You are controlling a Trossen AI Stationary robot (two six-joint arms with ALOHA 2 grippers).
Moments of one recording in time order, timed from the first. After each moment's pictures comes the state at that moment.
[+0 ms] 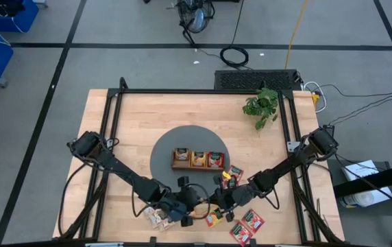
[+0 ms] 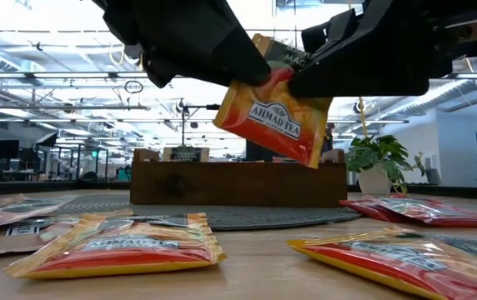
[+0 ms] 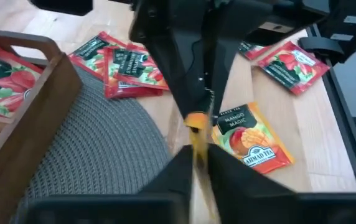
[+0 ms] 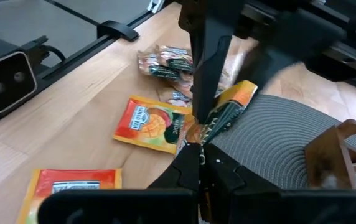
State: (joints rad) left arm -0.56 1.92 1.23 -0.03 -0.47 -0.47; right arm 0.56 1.81 0.80 0.58 0.31 -0.16
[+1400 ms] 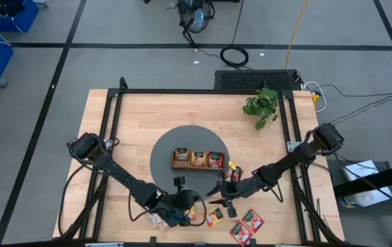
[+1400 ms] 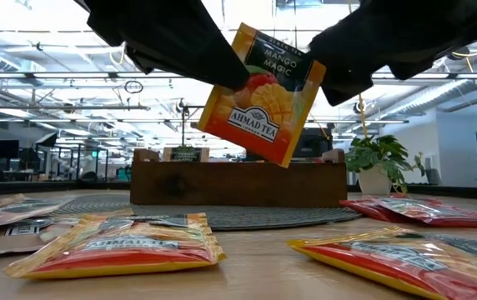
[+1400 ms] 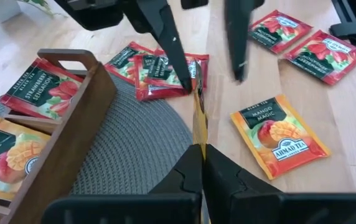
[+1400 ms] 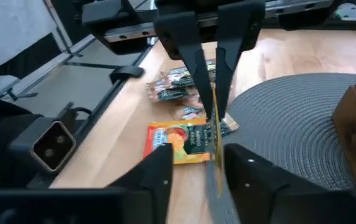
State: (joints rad) left arm -0.61 1.92 1.23 -0.09 -0.63 -0.43; right arm 0.51 1.73 0.73 0.64 0.23 0.19
